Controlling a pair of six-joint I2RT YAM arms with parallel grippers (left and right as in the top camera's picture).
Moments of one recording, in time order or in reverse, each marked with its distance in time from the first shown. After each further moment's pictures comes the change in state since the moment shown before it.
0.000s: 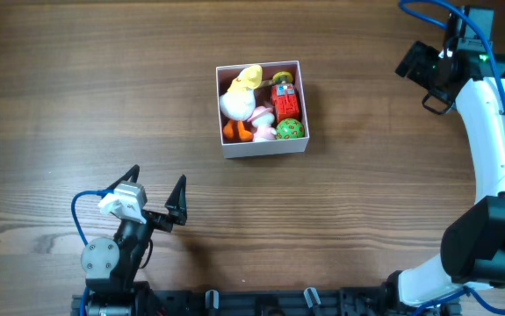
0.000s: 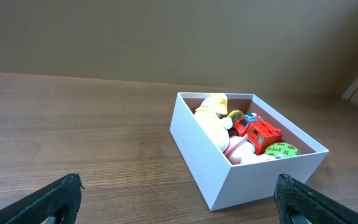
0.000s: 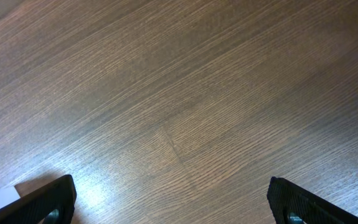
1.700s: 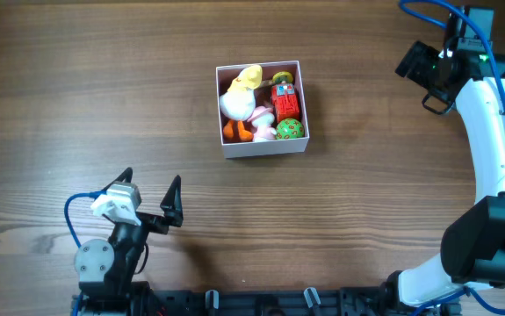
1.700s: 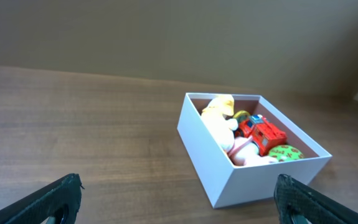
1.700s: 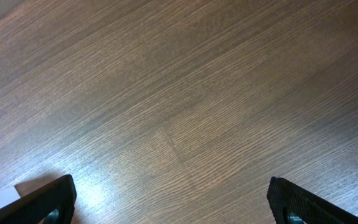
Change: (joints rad) left arm 0.000 0.001 0.094 -0.126 -0.043 0.000; right arm 0.000 0.000 0.000 0.000 0.000 0.000
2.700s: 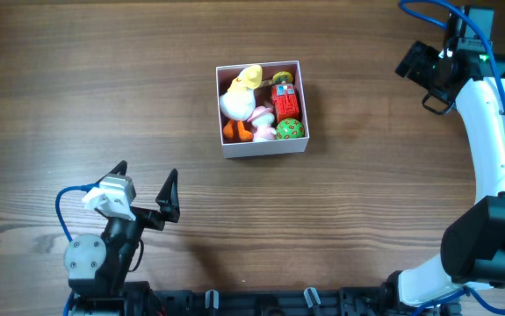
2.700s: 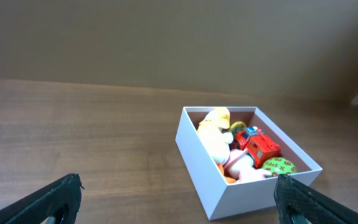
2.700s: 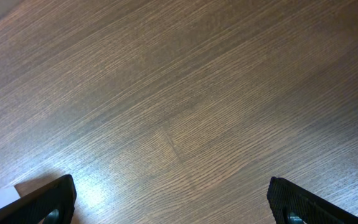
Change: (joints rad) left arm 0.000 0.124 0.133 -0.013 0.000 0.010; right arm 0.000 0.000 0.000 0.000 0.000 0.000
